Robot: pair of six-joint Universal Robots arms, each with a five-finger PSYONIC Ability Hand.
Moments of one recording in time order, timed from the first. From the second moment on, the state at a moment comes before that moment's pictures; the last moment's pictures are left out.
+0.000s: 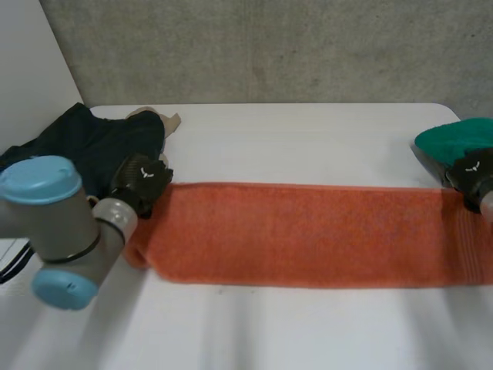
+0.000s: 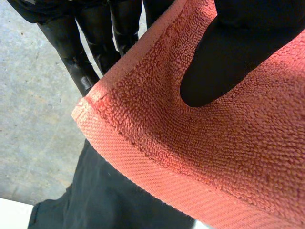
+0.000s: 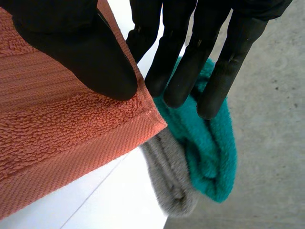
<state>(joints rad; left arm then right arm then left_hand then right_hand) 4.36 -2.08 -1.59 3.49 -1.49 3.90 1.52 -1.09 1.55 -0.19 1.42 2.14 1.14 1.20 1.19 1.20 1.01 1.16 1.18 1.19 1.20 1.03</state>
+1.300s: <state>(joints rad) 4.22 -1.93 -1.63 3.50 -1.59 3.78 1.14 -1.22 1.82 -0.34 1.29 2.19 0.19 0.21 0.21 0.20 0.05 1.12 1.18 1.19 1.20 0.96</state>
